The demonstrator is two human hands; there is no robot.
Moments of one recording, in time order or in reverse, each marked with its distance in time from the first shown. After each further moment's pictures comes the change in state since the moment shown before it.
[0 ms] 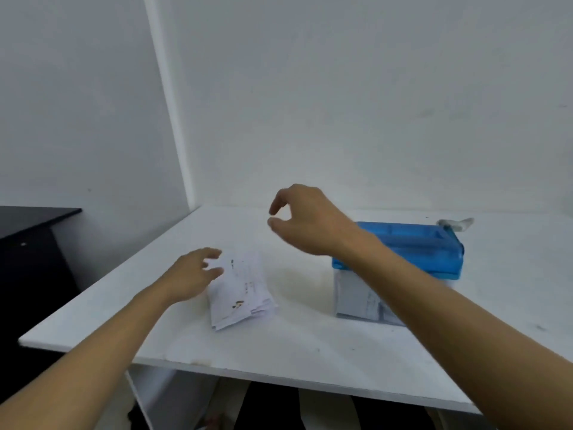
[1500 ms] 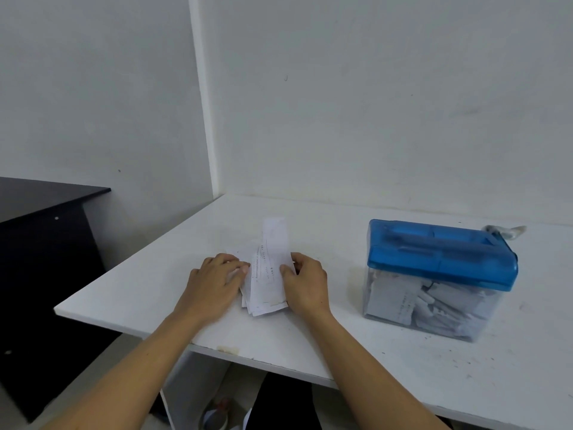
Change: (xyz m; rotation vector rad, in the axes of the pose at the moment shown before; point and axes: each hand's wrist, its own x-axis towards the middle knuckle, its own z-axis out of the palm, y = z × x) left_hand -0.023 -0.031 0.043 0.174 0.202 0.090; right_hand -0.012 0.020 0.167 0.596 0.110 0.422
